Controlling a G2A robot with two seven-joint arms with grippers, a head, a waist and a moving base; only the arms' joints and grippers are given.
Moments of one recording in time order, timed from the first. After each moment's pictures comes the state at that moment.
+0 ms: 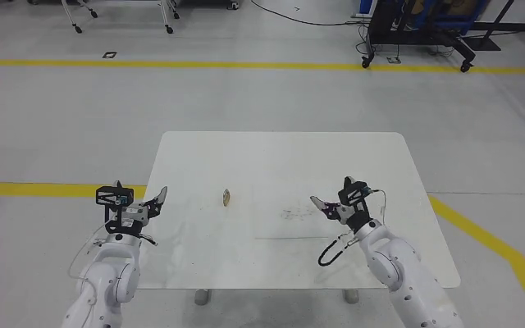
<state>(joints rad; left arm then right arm) 1.73 -1.15 -1.60 -1.80 1.33 0.00 0.00 -1.59 -1.17 1.34 -1.65 -1.21 -0.33 -0.01</state>
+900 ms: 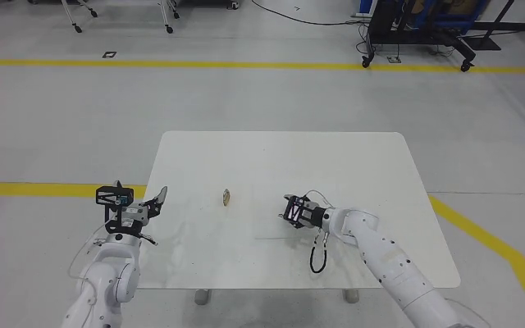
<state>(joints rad) 1.73 -1.15 -1.60 -1.80 1.33 0.00 0.00 -1.20 -1.20 1.03 -1.24 -1.67 -0.65 -0.05</state>
